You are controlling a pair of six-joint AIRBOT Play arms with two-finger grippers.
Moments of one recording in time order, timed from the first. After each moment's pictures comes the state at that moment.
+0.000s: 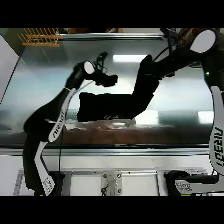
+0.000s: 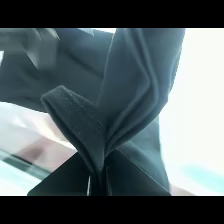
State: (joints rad) left arm -0.37 -2.00 1.99 1.06 -1.07 -1.59; right arm 0.19 -1.51 1.87 -1.13 1.48 1.65
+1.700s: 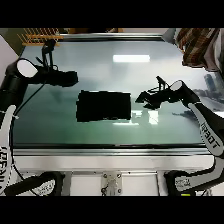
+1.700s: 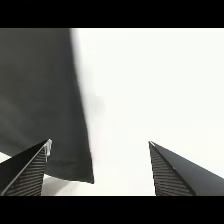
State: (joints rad) left arm -0.13 -1.33 1.40 1.14 -1.07 -1.49; right arm -0.01 -1.66 1.20 -0.80 1.03 1.44
